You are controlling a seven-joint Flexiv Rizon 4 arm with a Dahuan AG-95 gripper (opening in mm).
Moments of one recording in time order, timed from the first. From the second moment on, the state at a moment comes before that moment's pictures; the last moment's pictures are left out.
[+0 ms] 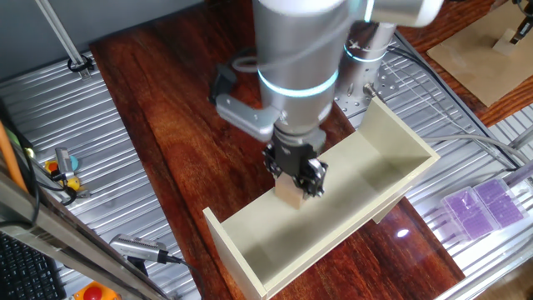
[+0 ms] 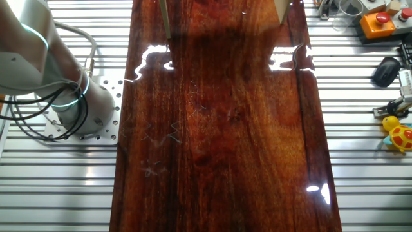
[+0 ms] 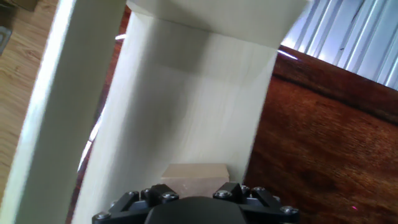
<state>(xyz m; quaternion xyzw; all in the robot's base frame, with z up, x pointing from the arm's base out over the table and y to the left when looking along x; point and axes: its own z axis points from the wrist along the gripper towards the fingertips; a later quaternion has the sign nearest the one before) 0.445 0.340 0.307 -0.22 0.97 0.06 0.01</state>
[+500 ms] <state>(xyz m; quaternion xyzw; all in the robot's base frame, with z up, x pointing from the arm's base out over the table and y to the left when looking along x) 0.444 0.337 0.307 -0.23 0.97 0.06 0.01</state>
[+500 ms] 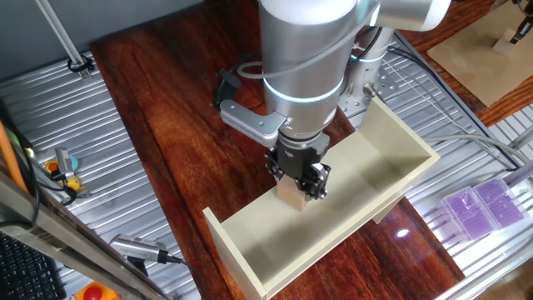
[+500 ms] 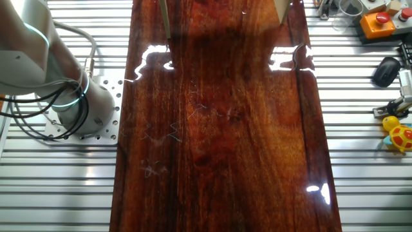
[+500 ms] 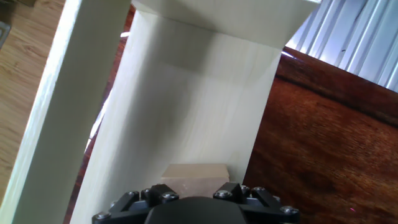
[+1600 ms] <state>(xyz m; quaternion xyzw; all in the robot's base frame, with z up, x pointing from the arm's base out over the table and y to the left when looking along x) 0.448 0.338 0.298 -0.24 0.97 0.04 0.01</state>
